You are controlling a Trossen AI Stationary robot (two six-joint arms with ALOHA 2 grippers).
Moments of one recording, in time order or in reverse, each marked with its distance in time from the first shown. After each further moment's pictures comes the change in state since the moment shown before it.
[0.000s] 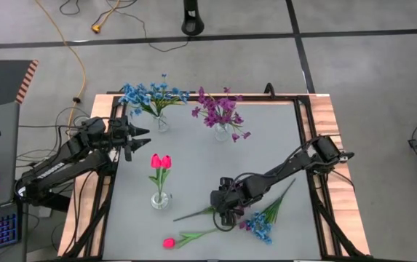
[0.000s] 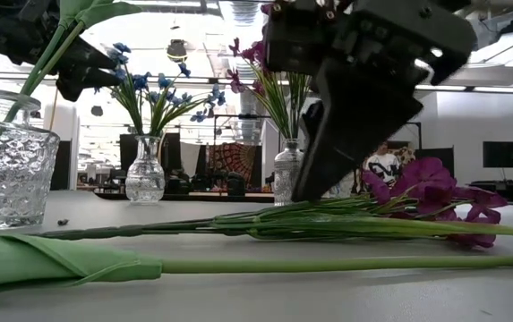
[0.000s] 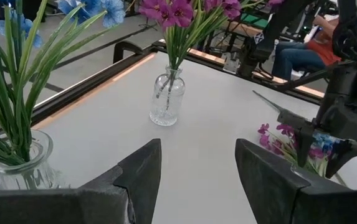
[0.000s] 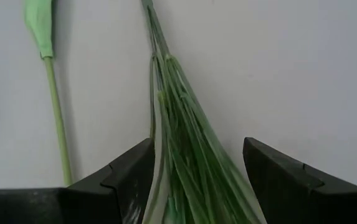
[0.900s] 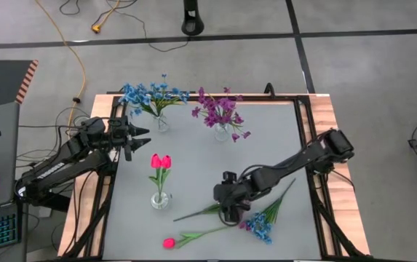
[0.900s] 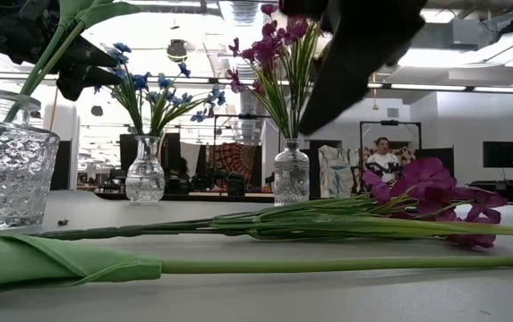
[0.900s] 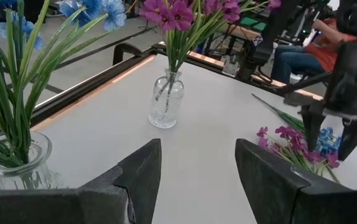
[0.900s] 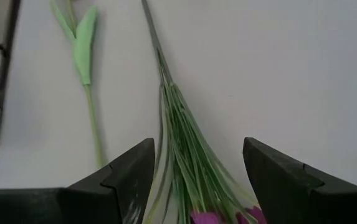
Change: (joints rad) left arm 0.000 0.000 0.000 0.011 0.000 -0.016; right arm -0.011 -0.137 0.000 -0.068 -0.001 -0.002
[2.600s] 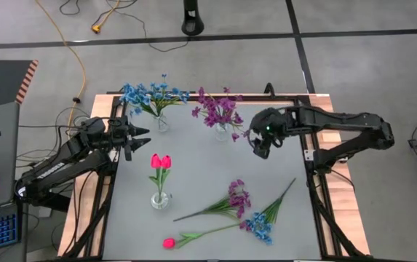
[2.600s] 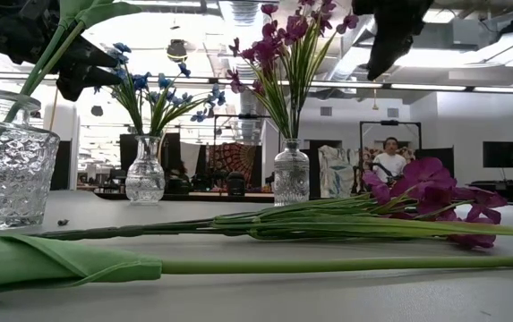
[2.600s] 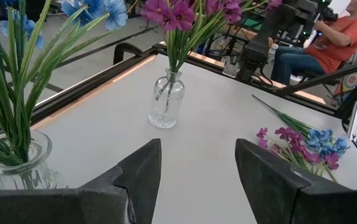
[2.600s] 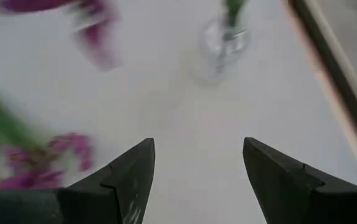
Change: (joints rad) left arm 0.000 0.000 0.000 0.001 -0.003 -0.011; right arm -0.470 -0.556 0.001 -0.618 0.097 -0.157
